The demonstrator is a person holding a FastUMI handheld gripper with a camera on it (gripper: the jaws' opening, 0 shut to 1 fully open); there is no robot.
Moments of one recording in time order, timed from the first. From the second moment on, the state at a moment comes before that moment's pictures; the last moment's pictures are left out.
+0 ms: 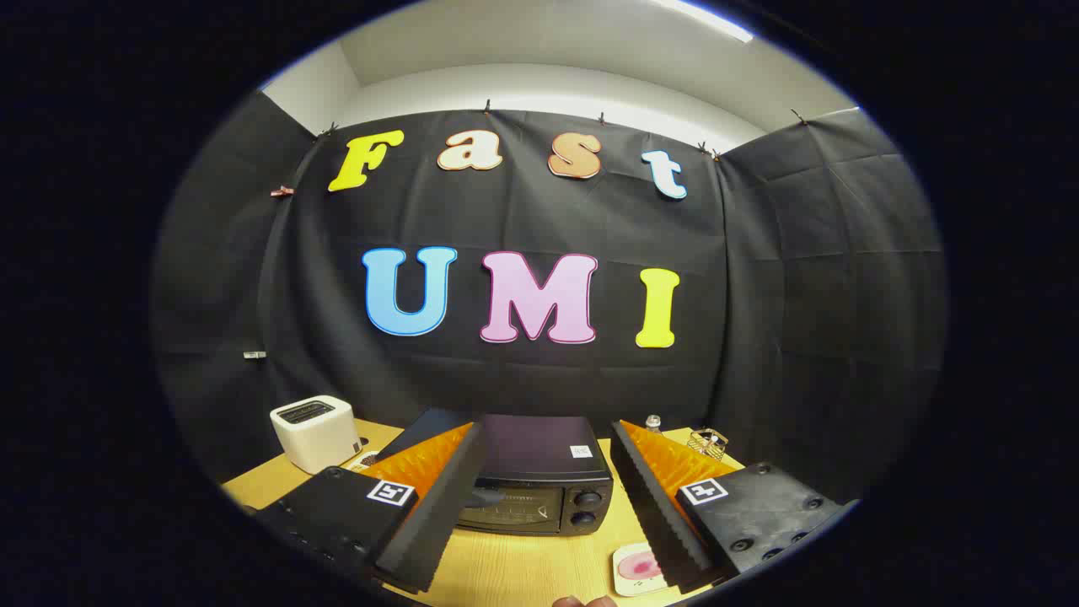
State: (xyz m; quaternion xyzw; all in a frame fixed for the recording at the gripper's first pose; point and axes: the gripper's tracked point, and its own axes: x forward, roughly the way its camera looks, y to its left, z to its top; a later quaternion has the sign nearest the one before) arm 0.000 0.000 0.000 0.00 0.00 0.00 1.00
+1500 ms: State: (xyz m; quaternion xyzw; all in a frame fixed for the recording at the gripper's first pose) arm 0.035 0.032 -0.064 -0.03 0.08 0.05 1.00
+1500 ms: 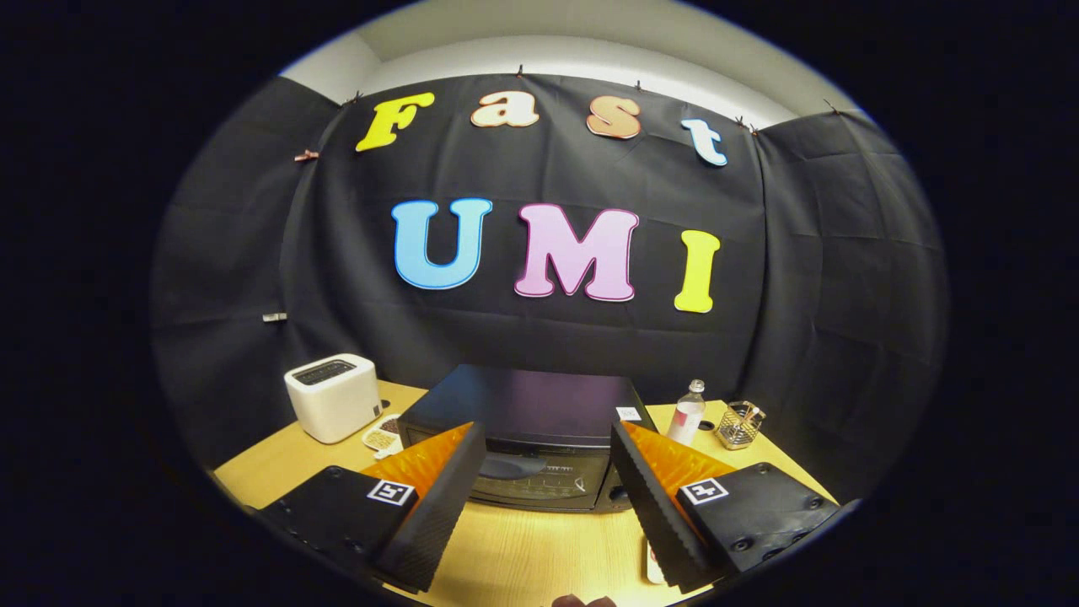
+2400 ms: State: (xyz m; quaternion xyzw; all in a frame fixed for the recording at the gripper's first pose) arm 0.132 0.083 -0.163 -0.04 0.16 0.03 0.99
